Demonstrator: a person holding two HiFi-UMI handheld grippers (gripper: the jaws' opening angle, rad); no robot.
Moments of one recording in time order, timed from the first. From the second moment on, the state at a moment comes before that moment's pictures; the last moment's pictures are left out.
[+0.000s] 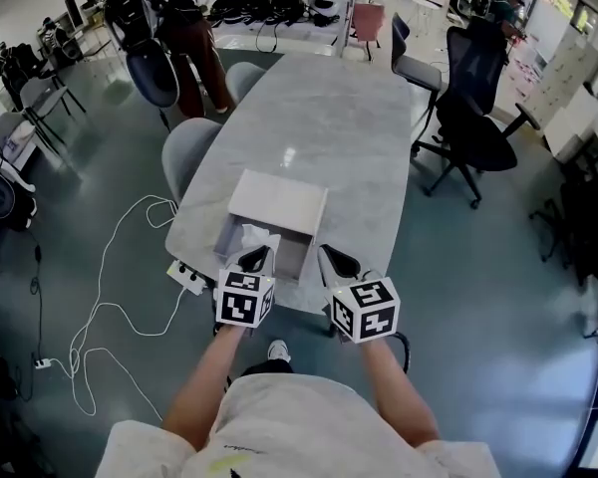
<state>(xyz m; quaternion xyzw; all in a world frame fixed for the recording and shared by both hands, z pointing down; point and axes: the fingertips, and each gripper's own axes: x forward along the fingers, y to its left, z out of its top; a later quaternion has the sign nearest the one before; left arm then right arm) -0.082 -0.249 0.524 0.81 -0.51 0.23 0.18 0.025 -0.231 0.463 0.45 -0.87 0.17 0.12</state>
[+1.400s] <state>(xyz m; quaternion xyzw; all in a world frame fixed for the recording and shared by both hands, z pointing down) -0.068 -0.292 0.625 0.80 -0.40 0.41 0.17 0.038 -0.259 0.492 0.49 -0.84 0.20 0.13</state>
